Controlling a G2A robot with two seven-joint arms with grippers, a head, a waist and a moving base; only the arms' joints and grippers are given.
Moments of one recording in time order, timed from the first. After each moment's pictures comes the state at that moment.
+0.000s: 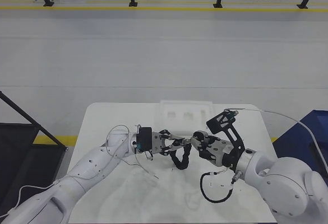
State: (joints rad) left arm 0.77 -1.16 -0.60 -1.07 1.69 -0.64 1.16; right arm -1.29 -1.01 1.27 -2.35 -0.60 0.18 1.02
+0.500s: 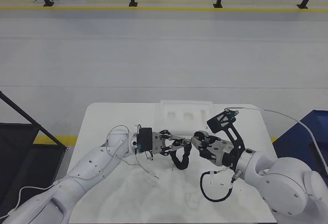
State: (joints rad) left arm 0.78 -1.16 -0.62 -1.08 1.71 -0.64 1.15; right arm -1.29 -1.01 1.27 -2.34 -0.60 0.20 1.03
